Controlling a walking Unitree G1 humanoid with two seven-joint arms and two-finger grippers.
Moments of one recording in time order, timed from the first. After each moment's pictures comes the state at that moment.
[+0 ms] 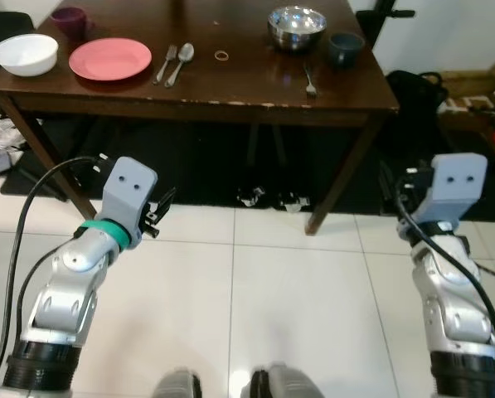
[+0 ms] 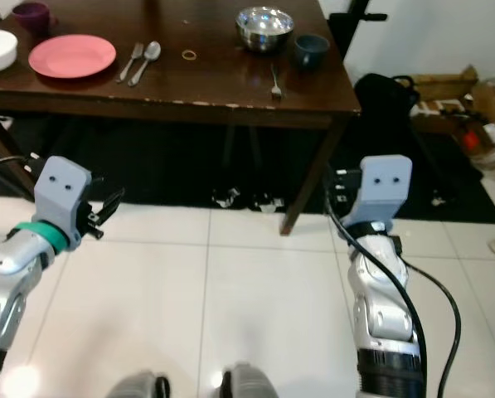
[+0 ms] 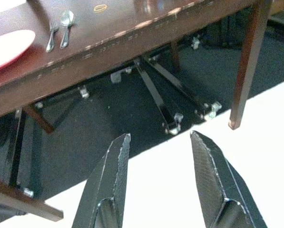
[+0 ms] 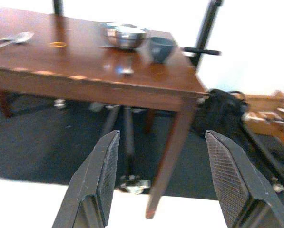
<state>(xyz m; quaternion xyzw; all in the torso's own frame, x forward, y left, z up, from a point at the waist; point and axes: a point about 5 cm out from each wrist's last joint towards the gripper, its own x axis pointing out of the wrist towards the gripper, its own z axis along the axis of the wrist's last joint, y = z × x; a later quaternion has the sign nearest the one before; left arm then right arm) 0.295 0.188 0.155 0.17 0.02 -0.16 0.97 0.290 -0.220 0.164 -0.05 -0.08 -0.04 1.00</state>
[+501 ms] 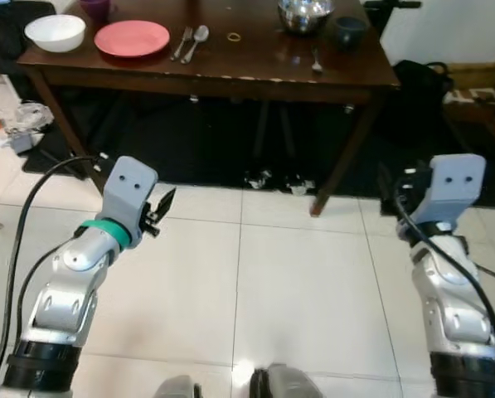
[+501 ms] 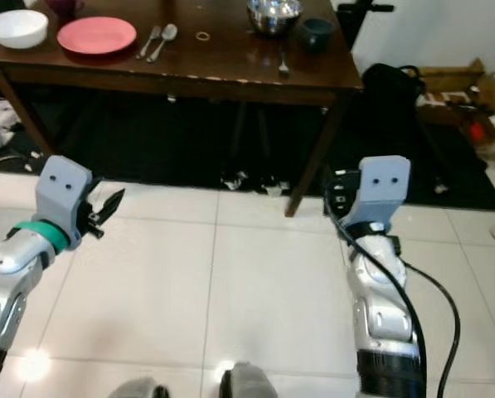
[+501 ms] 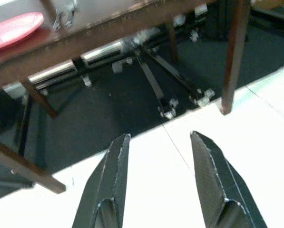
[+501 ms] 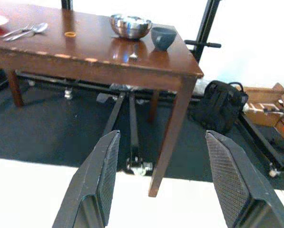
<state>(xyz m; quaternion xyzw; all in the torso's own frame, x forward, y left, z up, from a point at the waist) 0.295 0.188 0.154 0.17 0.02 -0.16 0.97 0.290 -0.219 0.162 -0.05 -0.07 -0.04 1.00</state>
